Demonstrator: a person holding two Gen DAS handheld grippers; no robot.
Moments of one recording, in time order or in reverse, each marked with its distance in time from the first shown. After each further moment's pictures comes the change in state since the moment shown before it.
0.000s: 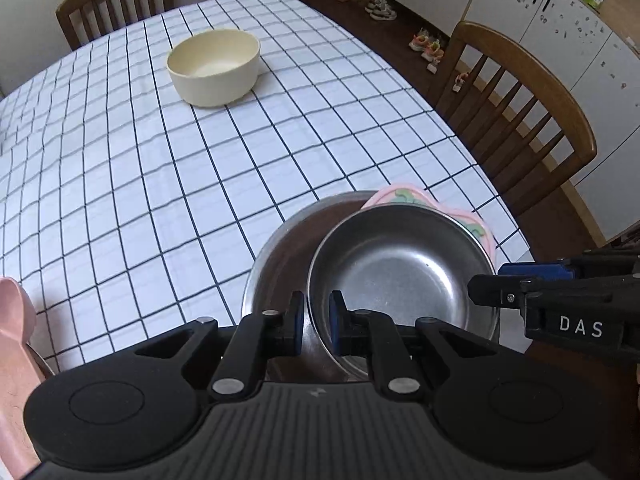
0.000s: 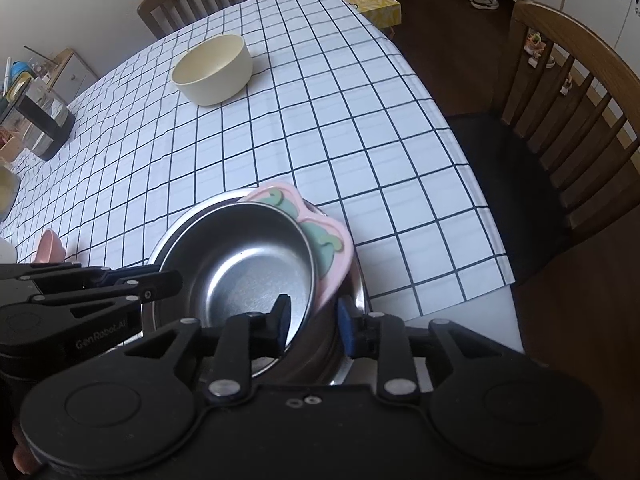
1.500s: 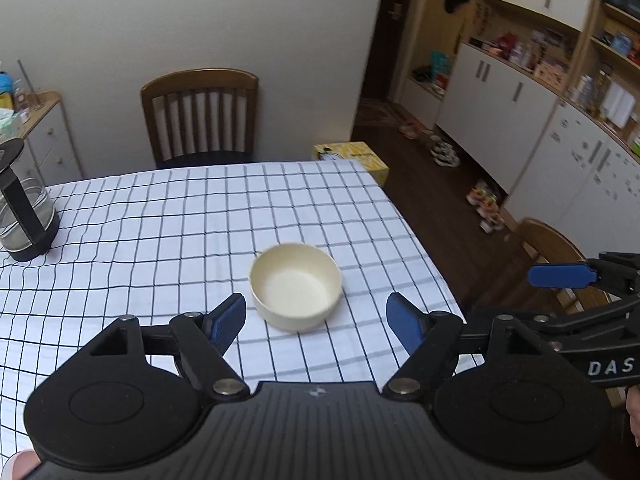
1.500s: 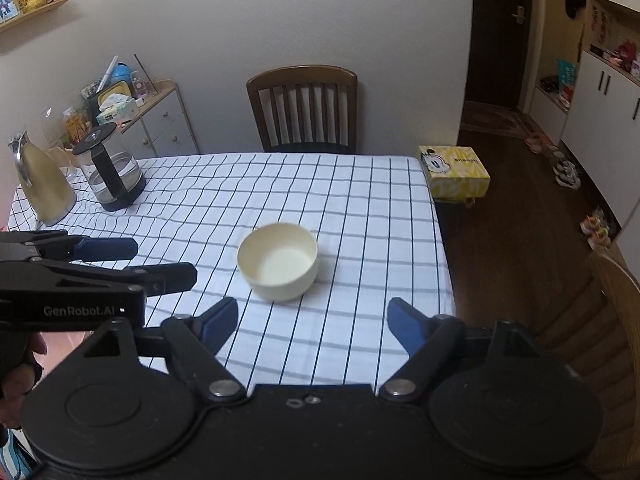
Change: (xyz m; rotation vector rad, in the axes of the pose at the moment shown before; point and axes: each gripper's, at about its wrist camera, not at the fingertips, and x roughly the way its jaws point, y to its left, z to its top) left arm -0.048 0.061 0.145 -0.239 -0.365 0.126; right arm -0.045 0.035 0.173 -0.413 -0.295 0.125
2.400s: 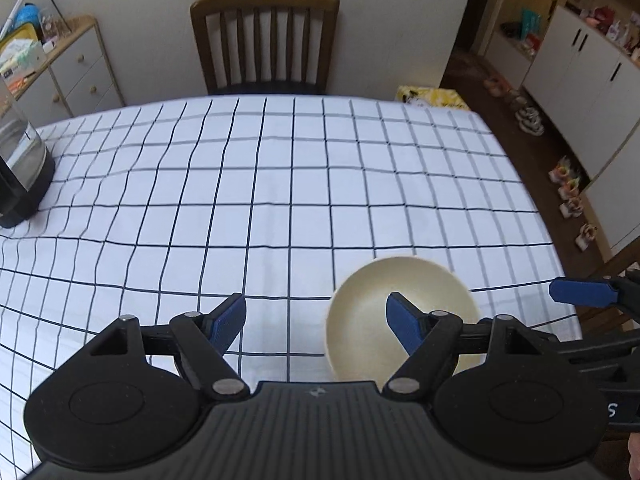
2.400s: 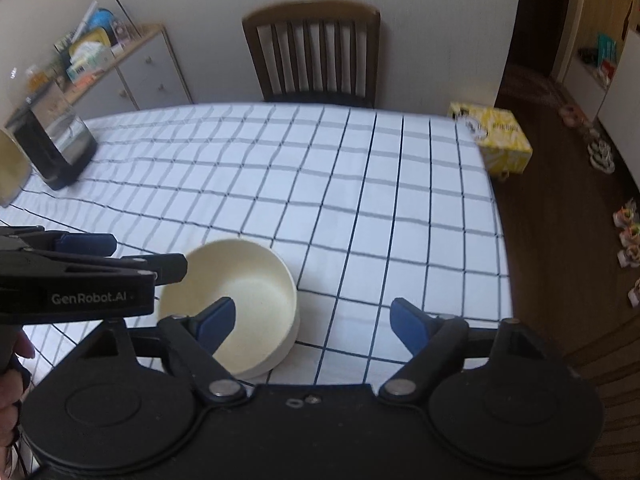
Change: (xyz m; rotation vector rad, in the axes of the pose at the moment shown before) left arm 0.181 0.061 0.031 -0.113 0.220 0.176; right arm 0.196 -0.017 0.052 -0.033 0.192 0.028
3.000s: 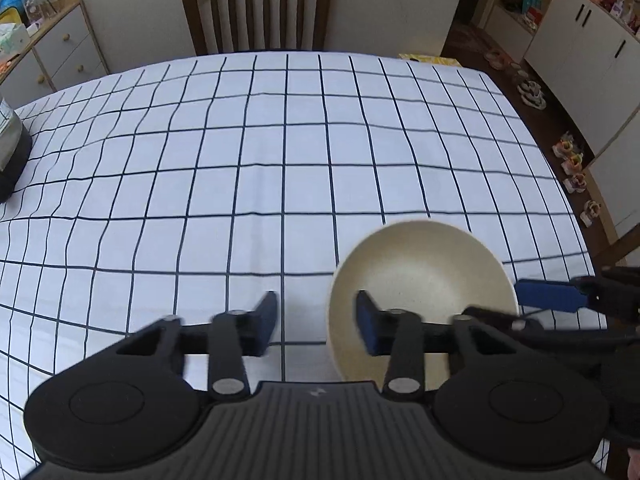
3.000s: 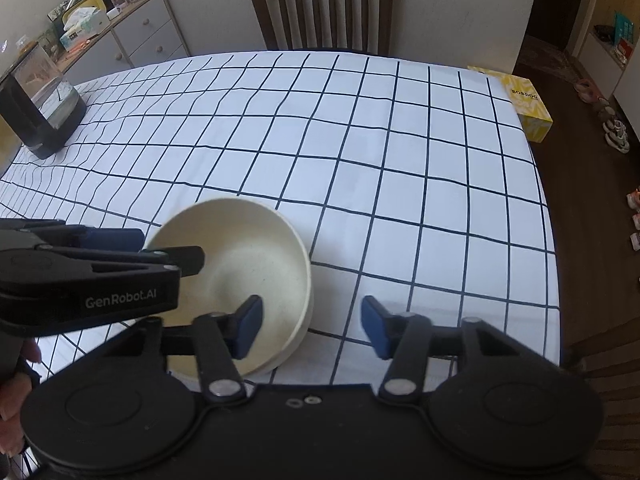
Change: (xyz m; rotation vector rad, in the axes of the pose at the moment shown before) left arm 0.038 -0.002 -0.010 0.018 0.080 -0.011; right arm 0.047 0.008 -0.002 -0.009 0.104 0.018
